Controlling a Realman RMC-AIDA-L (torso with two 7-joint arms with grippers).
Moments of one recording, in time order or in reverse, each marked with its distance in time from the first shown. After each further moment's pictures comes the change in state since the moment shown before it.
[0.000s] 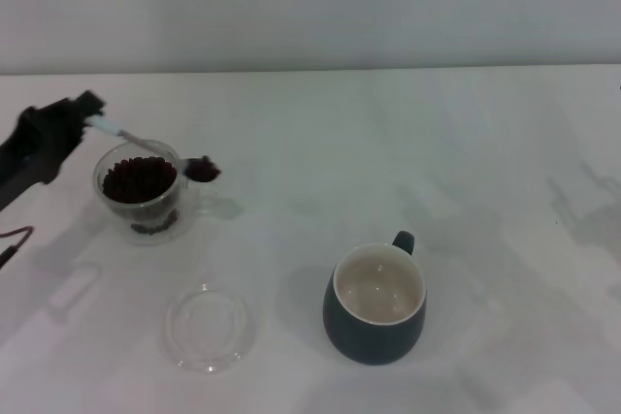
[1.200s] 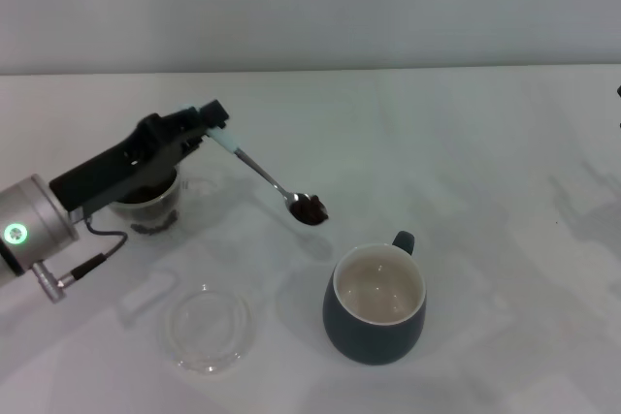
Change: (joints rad) left arm -0.092 -0.044 0.103 -0.002 0.082 0.105 0.007; right arm 0.003 0.000 0.001 -0.003 0.002 0.042 0.000
